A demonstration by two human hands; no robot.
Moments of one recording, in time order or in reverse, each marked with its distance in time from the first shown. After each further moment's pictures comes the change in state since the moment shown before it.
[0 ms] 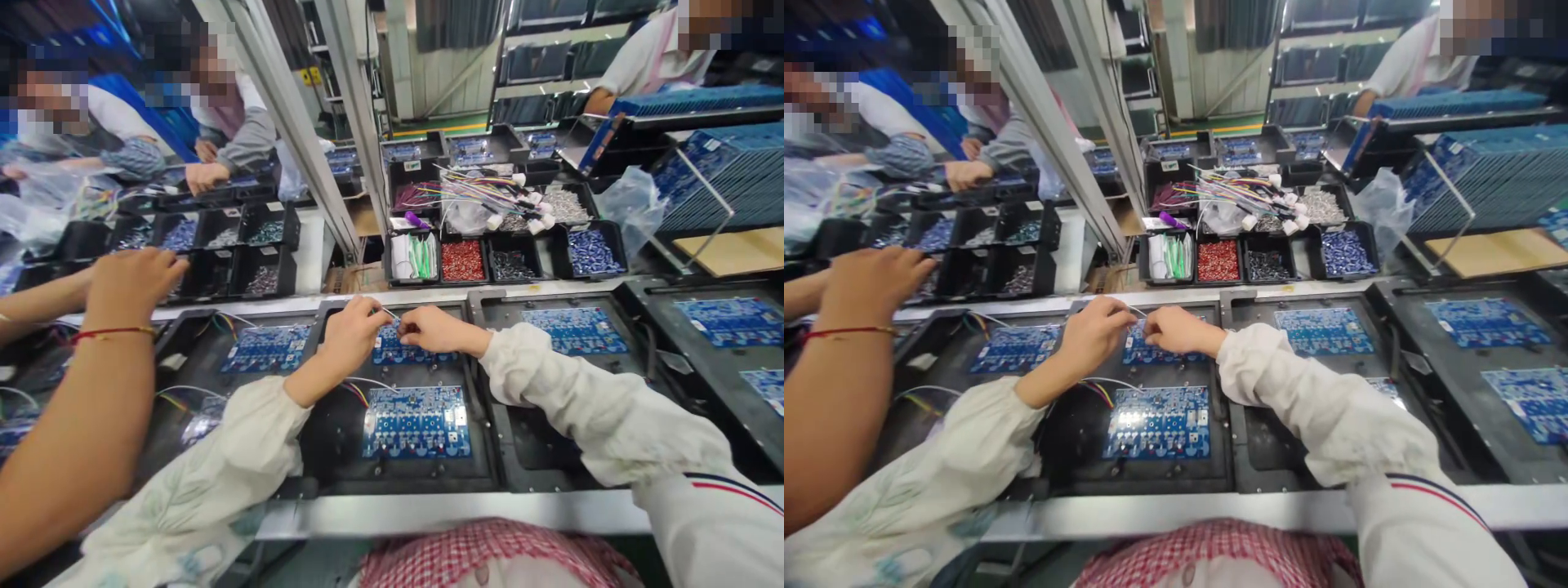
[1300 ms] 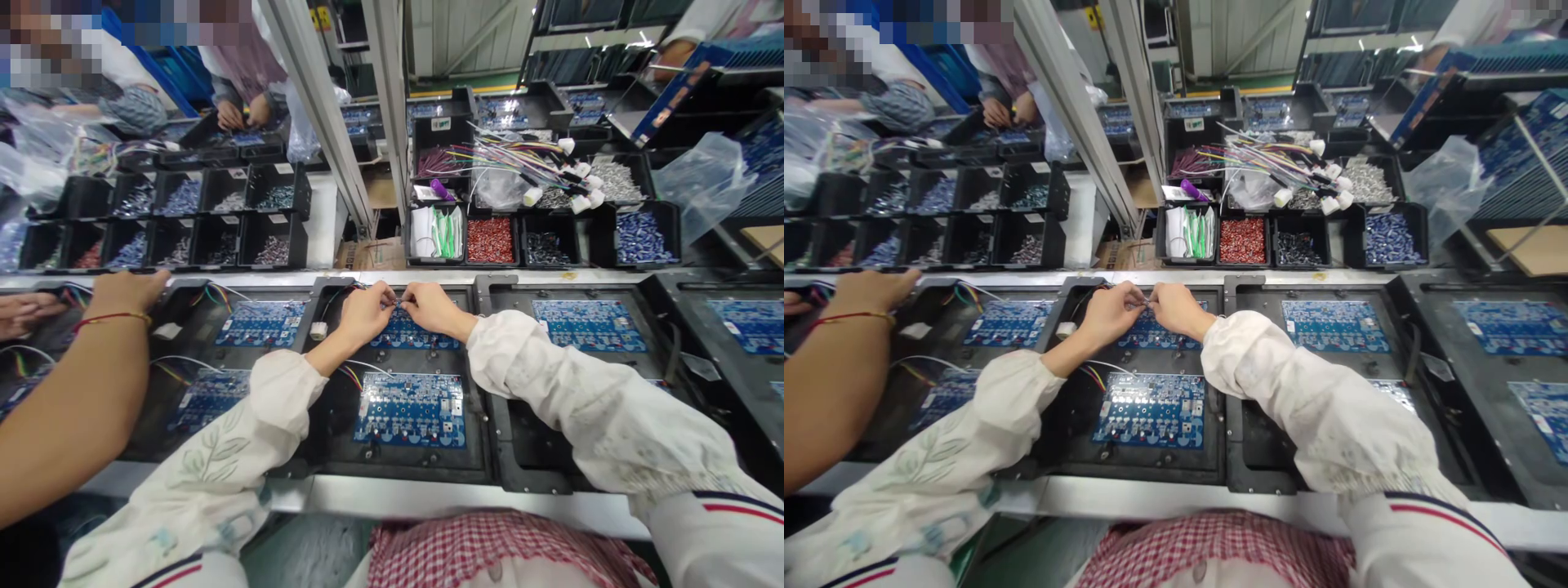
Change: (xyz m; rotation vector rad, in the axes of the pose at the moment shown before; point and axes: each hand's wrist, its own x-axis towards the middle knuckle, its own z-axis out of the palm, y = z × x) left_hand -0.004 -0.035 0.046 -0.254 -0.124 -0.365; right_hand 0.045 0.011 0.044 -0.078 0.166 0.160
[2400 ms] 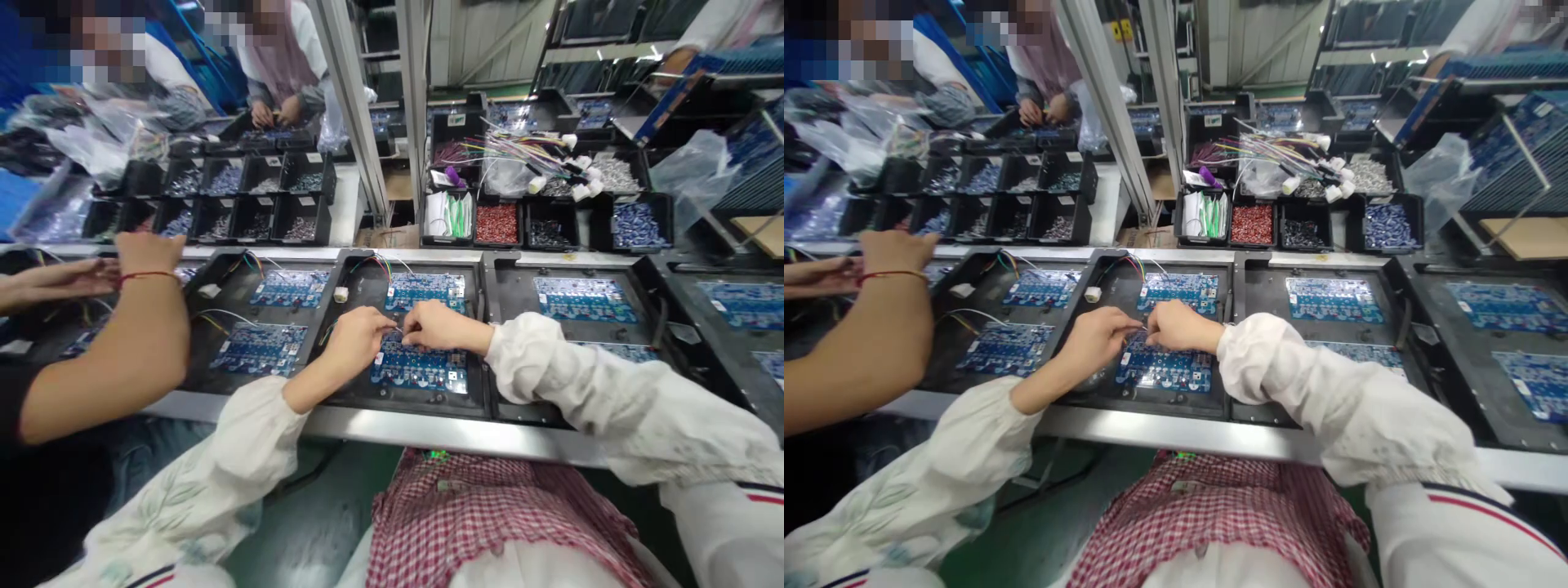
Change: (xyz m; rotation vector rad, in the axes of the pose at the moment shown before) left_hand -0.118 0.023 -0.034 0.074 -0.023 0.121; right_hand -0.078 -0.055 -0.008 0.070 -0.364 -0.175
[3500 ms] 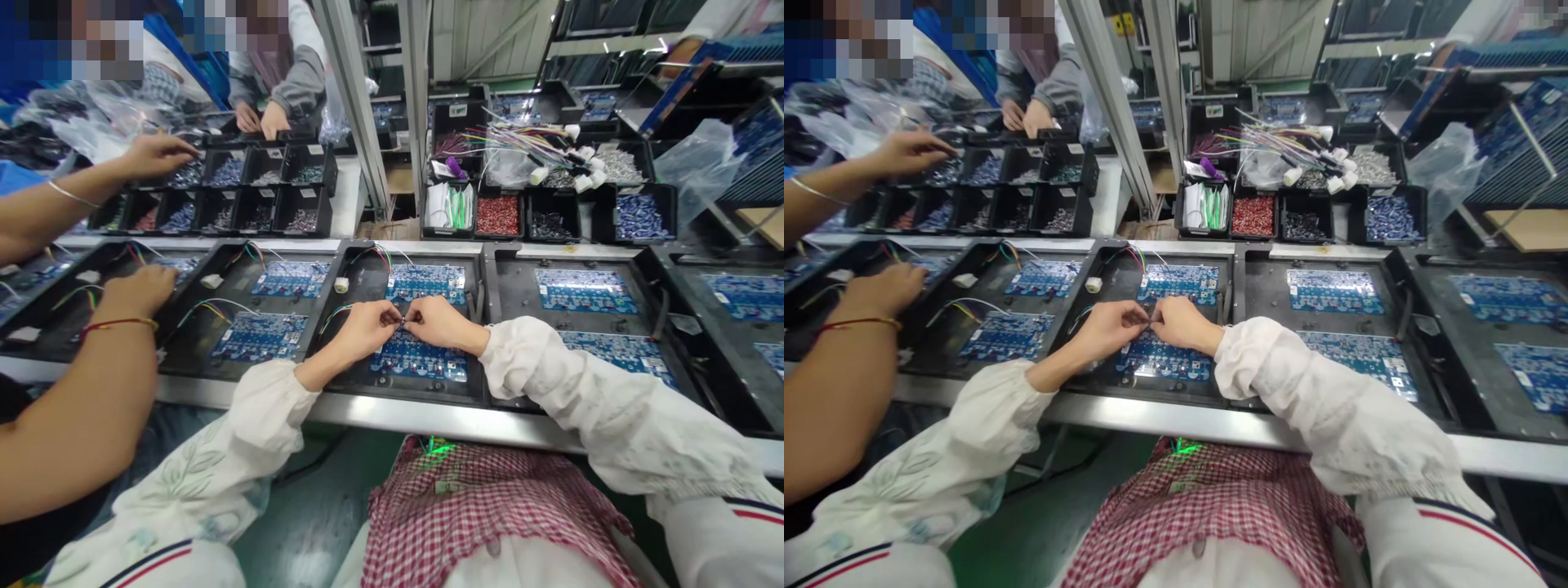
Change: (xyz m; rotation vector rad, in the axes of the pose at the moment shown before) left_hand 0.008 0.002 0.019 -0.307 -0.087 -0.121; right_hand -0.005 0.006 0.026 -0.018 0.232 0.067
